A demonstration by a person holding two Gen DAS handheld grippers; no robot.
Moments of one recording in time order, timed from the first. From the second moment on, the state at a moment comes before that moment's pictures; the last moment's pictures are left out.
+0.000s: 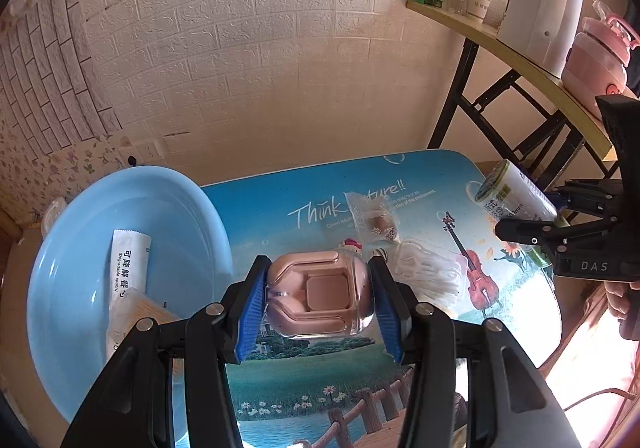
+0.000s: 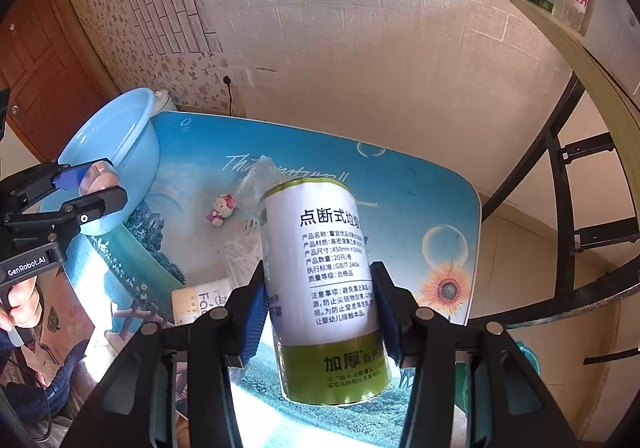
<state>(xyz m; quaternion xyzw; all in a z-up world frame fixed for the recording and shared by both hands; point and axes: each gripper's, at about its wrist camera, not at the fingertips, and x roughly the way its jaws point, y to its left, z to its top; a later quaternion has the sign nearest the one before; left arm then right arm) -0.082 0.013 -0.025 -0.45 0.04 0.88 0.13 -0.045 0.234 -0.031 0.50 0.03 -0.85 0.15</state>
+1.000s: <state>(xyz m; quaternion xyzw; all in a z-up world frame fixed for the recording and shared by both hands) -0.069 -0.124 -0.015 -0.43 -0.01 0.90 0.02 -0.046 0.092 -0.002 0.48 0.05 -0.85 0.22</state>
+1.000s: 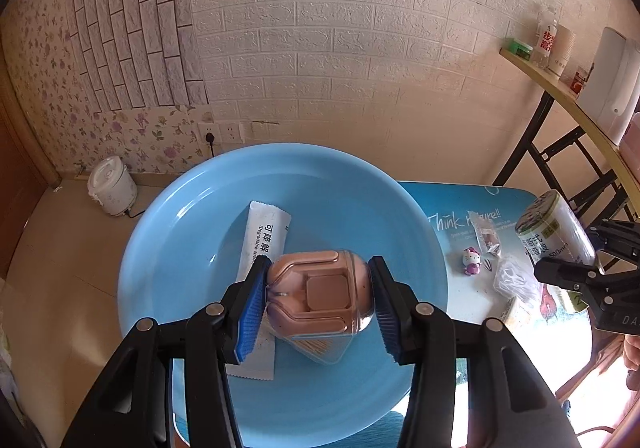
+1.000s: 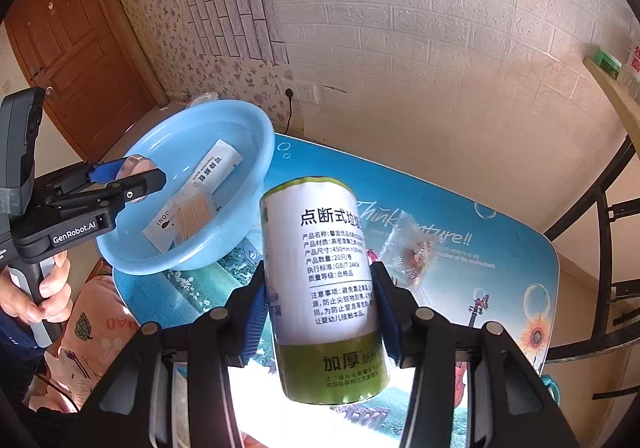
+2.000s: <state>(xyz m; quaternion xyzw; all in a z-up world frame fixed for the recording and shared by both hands) -0.069 -0.196 -0.045 -0.45 -0.02 0.89 -0.02 -0.052 -0.038 -0.018 0.48 0.06 -0.83 0.29</state>
